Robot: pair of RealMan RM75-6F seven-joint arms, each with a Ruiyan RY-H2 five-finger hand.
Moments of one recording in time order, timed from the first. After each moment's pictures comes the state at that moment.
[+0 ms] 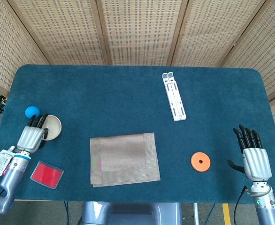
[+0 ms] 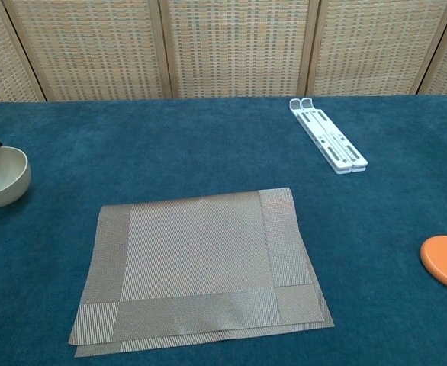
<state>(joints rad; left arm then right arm) -0.45 -1.58 0.00 -0.86 1.39 1.11 0.08 0.14 -1.27 0.10 -1.51 -1.51 1.50 -0.05</state>
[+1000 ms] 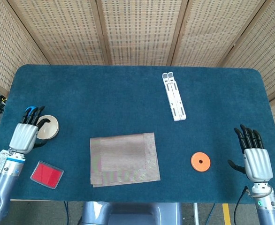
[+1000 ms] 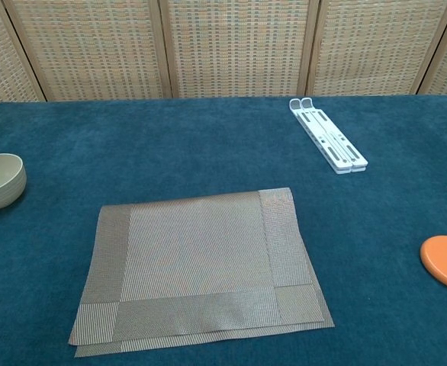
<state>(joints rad) -0.39 -1.44 -0.05 -1.17 1.51 1.36 -0.01 0.13 -1.26 0.10 -1.53 -1.52 1.51 -0.05</state>
